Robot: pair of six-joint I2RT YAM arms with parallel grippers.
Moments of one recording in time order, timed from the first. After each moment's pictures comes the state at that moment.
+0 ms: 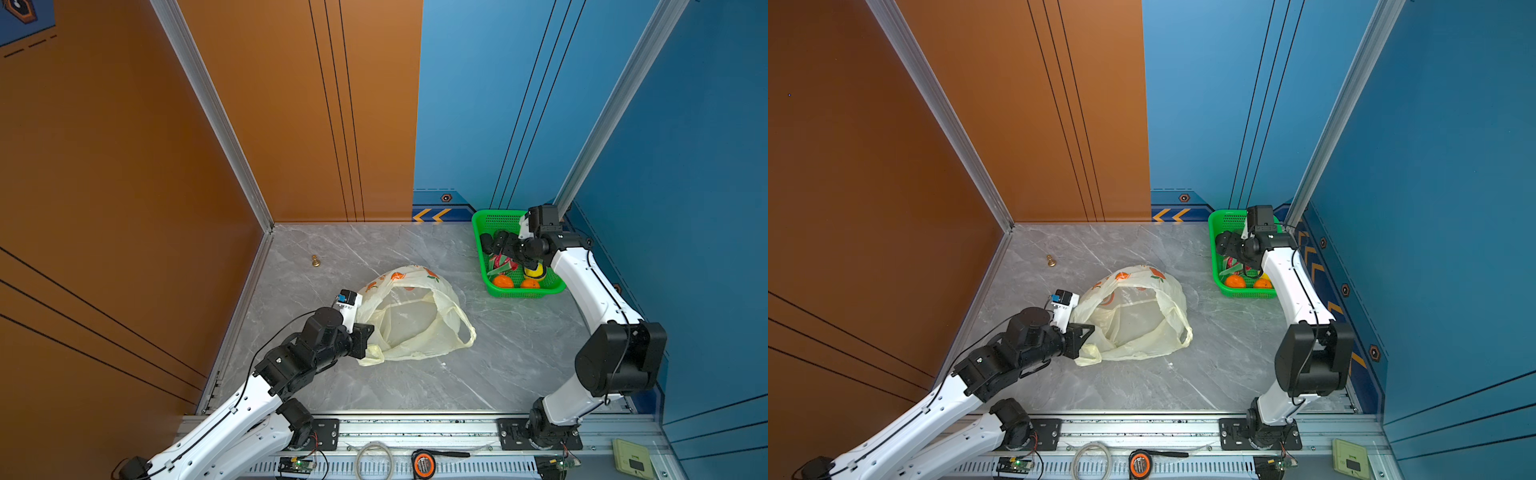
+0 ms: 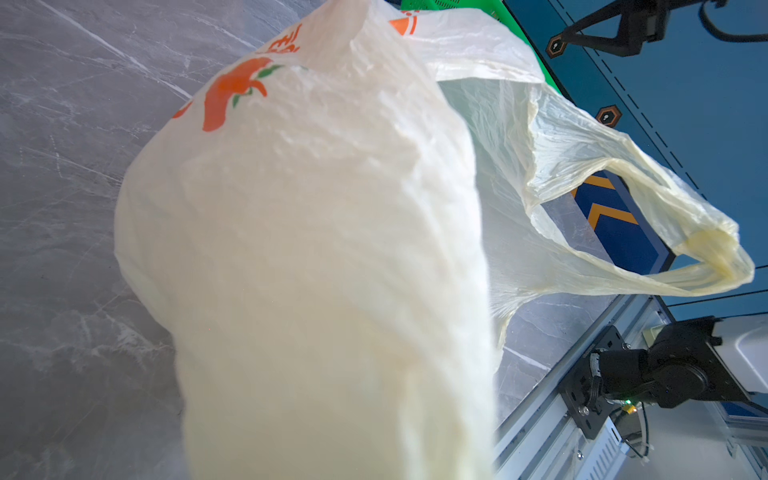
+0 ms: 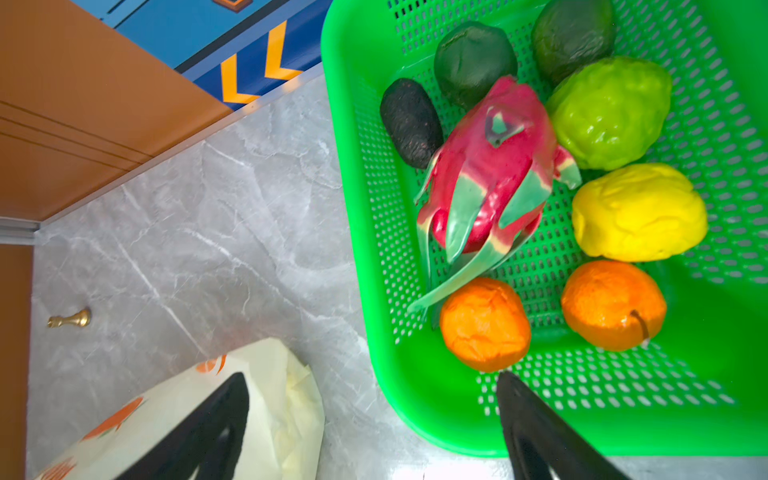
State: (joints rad) left arm -0.67 0.73 0.64 -0.49 0.07 -0.50; right arm 0.03 1.60 1.49 -0.78 -0.15 0.42
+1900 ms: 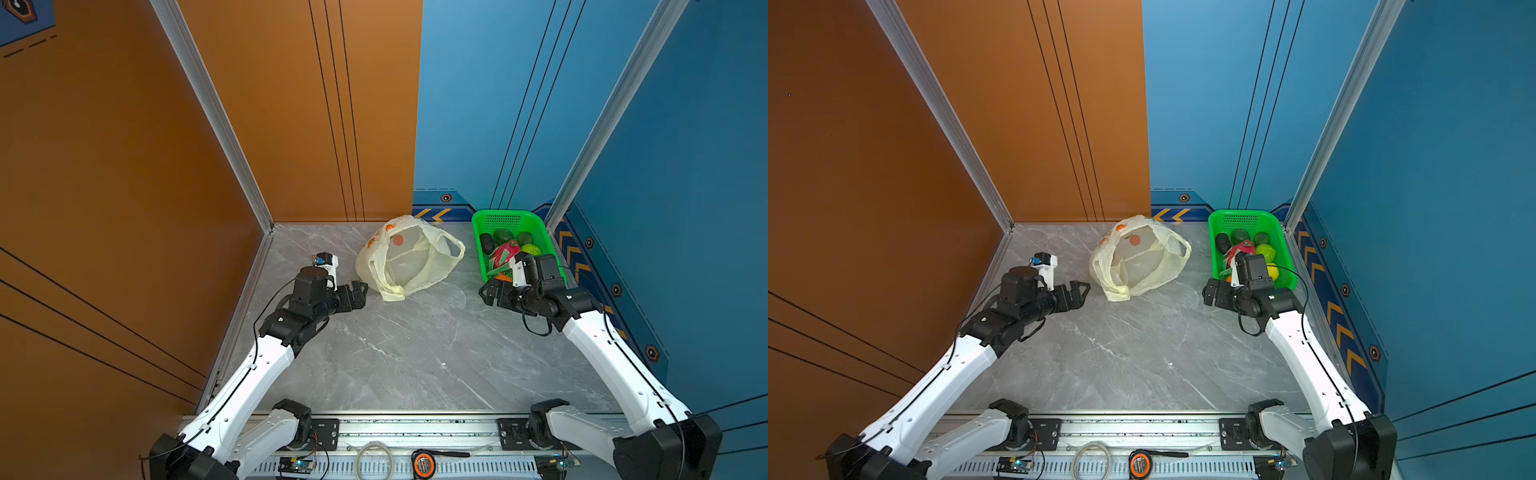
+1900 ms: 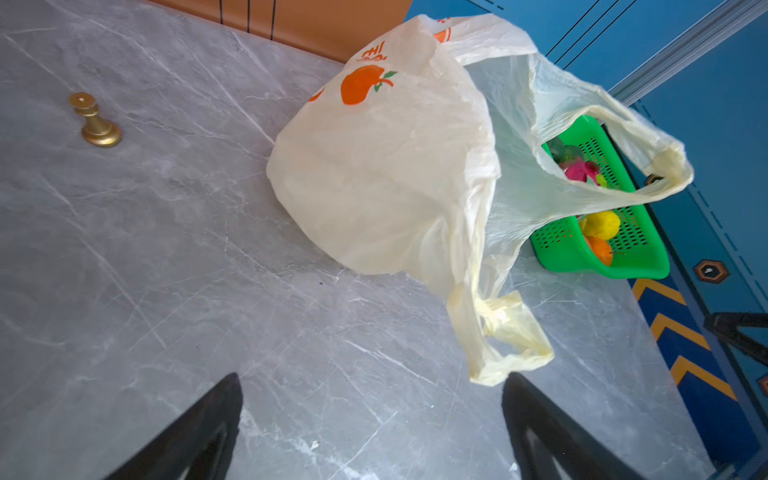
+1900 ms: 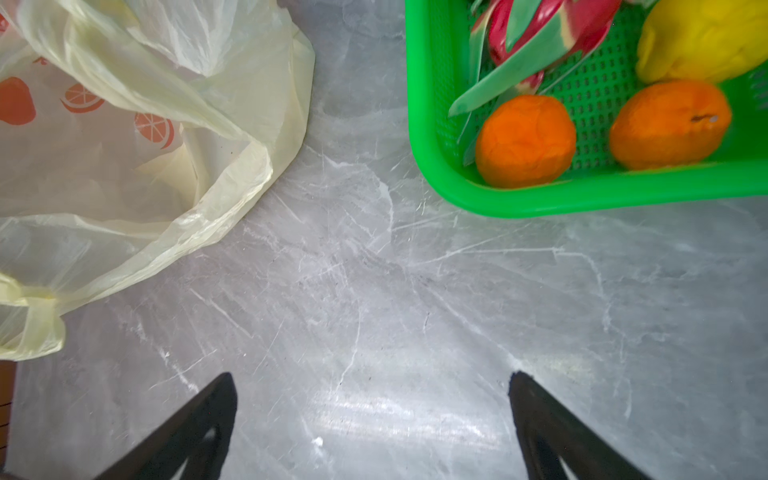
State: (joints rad) left arm -0.32 0.97 0.82 -0.44 0.09 -0.44; right arm 0.21 1.13 1.02 -0.79 -0.11 0.40
